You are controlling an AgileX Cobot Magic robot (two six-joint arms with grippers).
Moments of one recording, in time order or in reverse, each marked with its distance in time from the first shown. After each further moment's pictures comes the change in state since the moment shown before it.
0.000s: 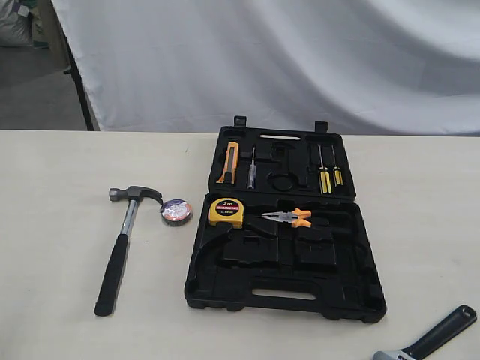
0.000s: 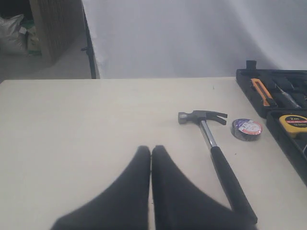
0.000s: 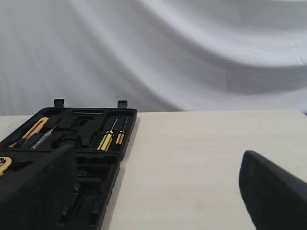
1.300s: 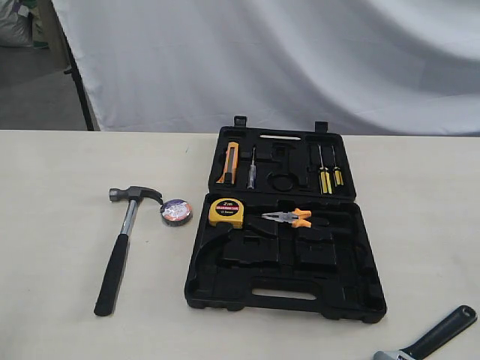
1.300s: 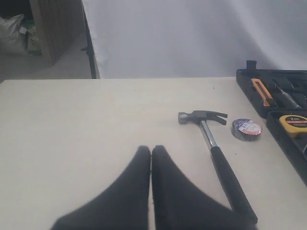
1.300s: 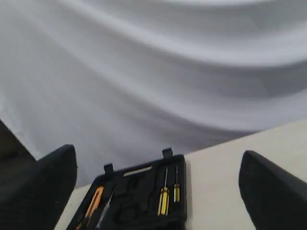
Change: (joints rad) left arm 0.000 0.000 0.000 0.000 0.000 0.000; right arm 0.080 0.454 -0.177 0.036 -0.352 0.307
